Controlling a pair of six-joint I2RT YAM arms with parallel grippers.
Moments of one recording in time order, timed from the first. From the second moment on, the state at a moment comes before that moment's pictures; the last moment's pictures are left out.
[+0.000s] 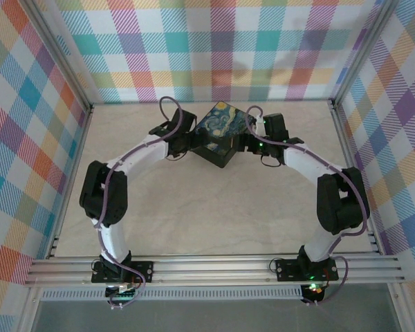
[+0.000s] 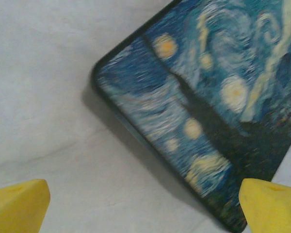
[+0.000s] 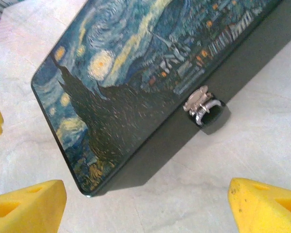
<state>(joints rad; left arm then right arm) -0.50 1.88 1.50 -0.50 -0.04 -0.79 0.32 1.69 1.15 -0.22 -0.33 0.36</state>
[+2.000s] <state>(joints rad) -0.51 1.94 1.45 -0.48 -0.12 -0.78 0.18 1.87 1.33 -0.26 -0.41 0.28</state>
